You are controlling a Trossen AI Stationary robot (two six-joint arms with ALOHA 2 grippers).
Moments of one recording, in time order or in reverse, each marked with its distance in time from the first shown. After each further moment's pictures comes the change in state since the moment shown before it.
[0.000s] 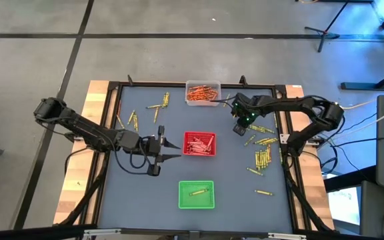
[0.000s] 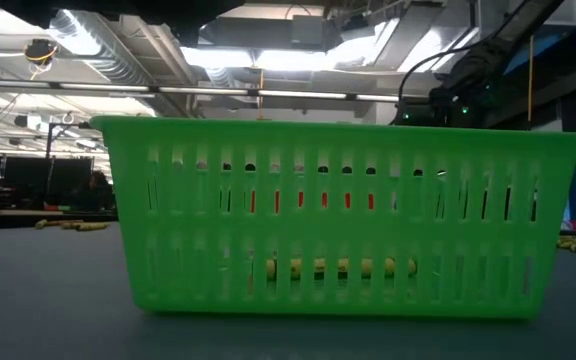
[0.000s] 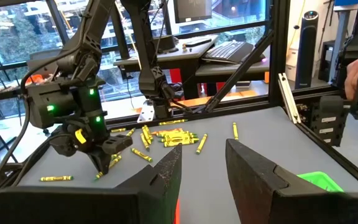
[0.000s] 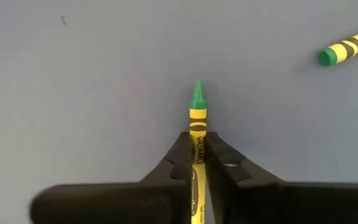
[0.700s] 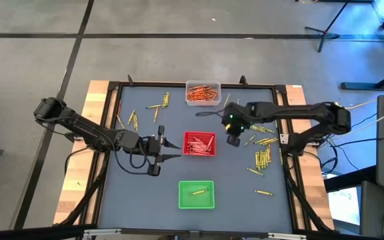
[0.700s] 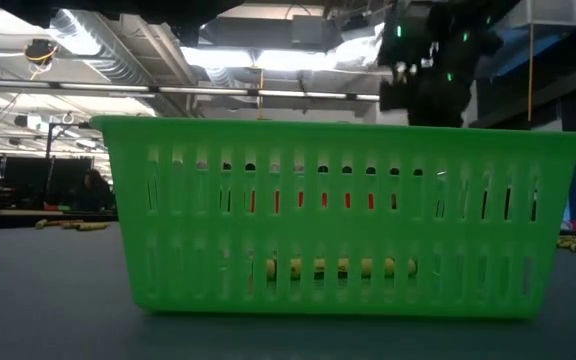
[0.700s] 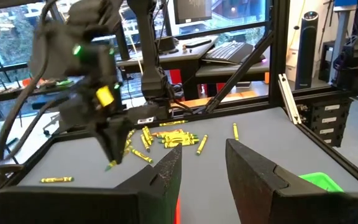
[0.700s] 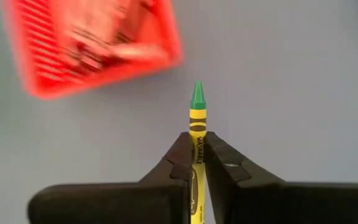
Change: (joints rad) left arm 0.000 0.000 0.000 0.004 0.000 0.005; right arm 0.338 -0.137 0.212 -0.145 -0.024 0.094
